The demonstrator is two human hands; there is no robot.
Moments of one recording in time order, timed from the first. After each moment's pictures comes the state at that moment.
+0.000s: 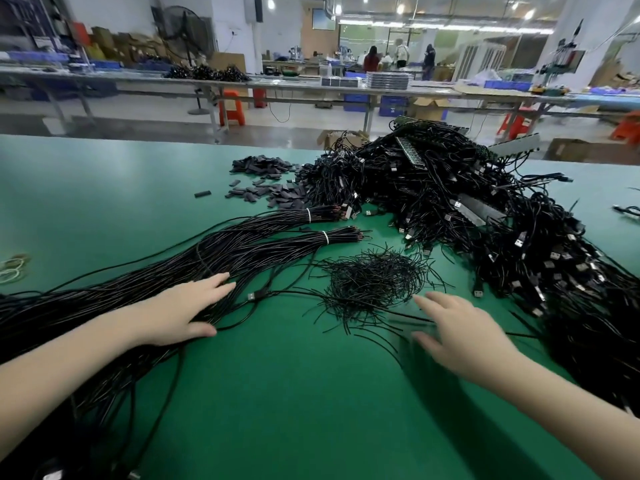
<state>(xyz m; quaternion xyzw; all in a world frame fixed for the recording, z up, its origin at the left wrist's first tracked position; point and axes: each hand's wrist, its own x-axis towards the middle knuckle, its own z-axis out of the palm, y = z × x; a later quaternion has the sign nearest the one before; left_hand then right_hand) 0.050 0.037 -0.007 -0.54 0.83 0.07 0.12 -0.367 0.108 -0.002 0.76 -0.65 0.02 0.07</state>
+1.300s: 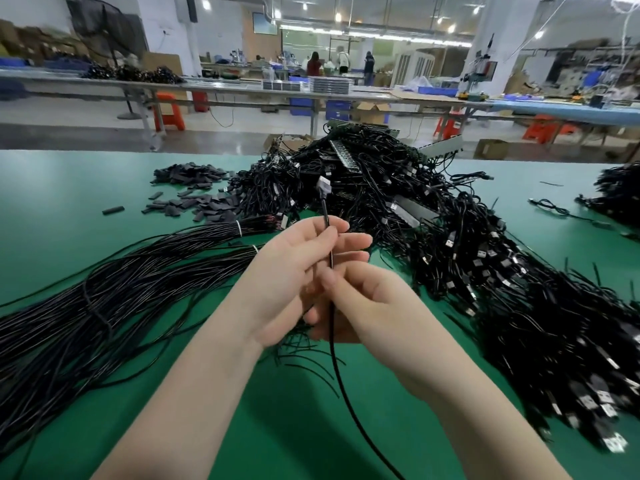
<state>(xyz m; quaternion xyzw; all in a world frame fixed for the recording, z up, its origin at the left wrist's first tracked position) -0.203 0.072 0.092 -0.26 0.49 0.70 -0.44 -0.320 0.130 0.085 0.57 -0.52 0.45 -0.46</state>
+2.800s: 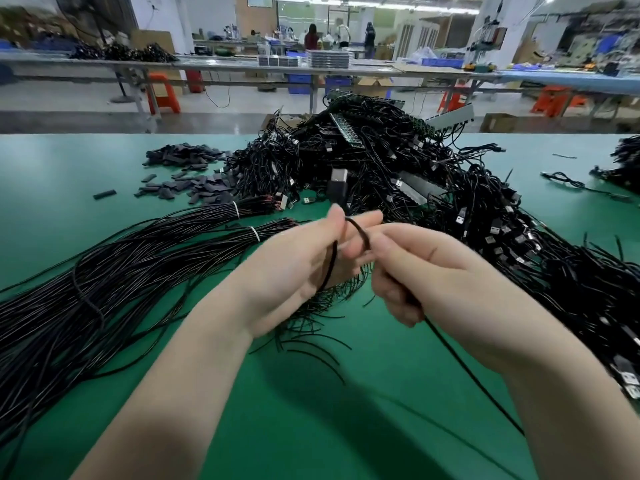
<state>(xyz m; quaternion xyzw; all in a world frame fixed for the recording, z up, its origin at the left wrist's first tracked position) -0.202 0.061 0.076 -0.26 0.61 0.68 -0.32 -0.361 0.126 0.090 0.64 -0.46 0.44 -0.43</state>
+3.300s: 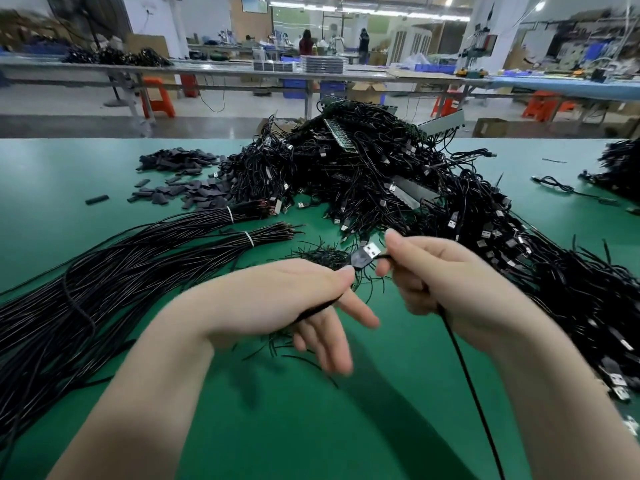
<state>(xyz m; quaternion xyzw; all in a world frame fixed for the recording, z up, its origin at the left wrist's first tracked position) -0.184 0.073 0.095 -0.30 0.76 0.57 -0.07 -0.390 0.109 0.073 0.57 -0.50 0.44 -0.48</state>
